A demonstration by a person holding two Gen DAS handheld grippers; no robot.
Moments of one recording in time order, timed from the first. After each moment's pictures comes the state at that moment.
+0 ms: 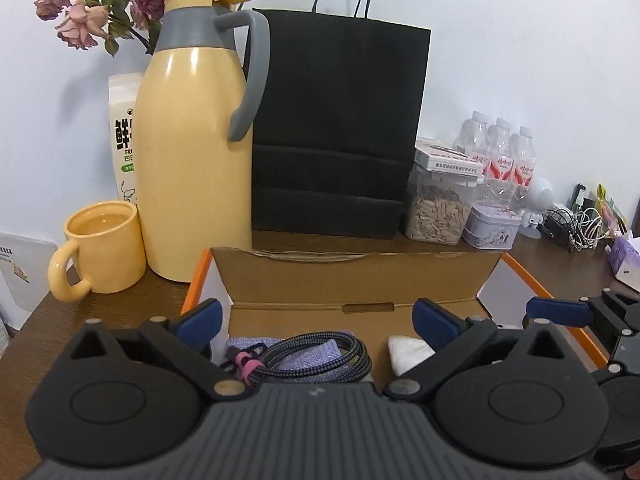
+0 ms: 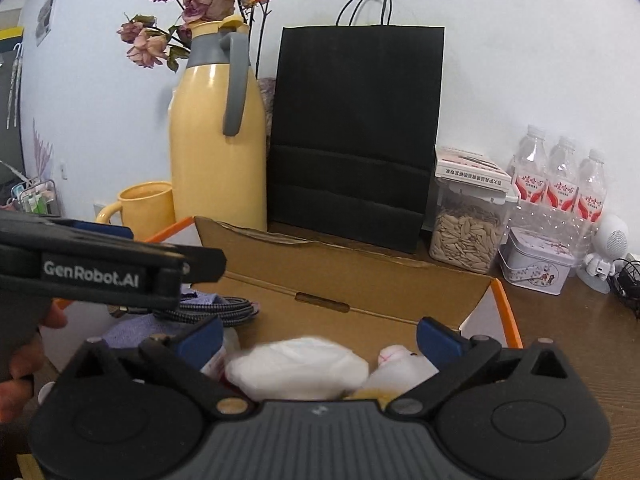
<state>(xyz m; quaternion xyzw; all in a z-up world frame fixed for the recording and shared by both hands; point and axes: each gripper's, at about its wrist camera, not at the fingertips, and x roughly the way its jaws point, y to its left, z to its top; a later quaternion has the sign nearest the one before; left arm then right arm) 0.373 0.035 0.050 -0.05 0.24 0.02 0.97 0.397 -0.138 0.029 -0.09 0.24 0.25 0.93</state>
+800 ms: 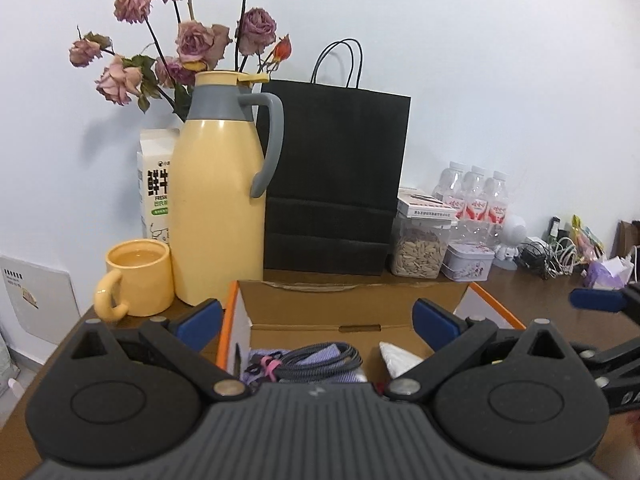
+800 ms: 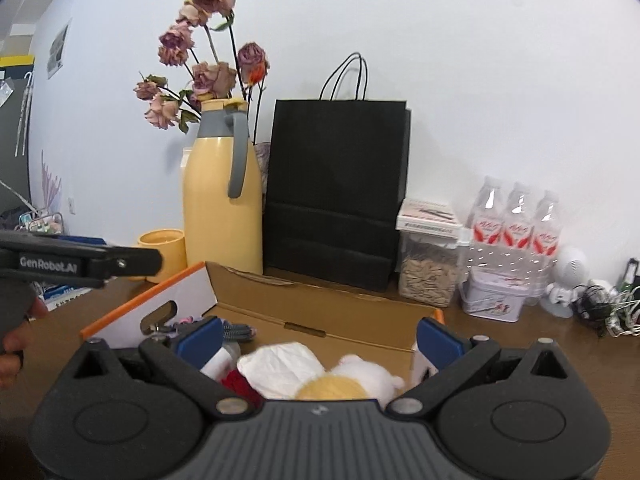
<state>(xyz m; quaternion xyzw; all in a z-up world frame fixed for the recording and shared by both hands) 0.289 0.044 0.084 -0.05 0.17 0.01 0.98 0.320 -0.206 0.072 -0.07 0.17 0.25 0.95</state>
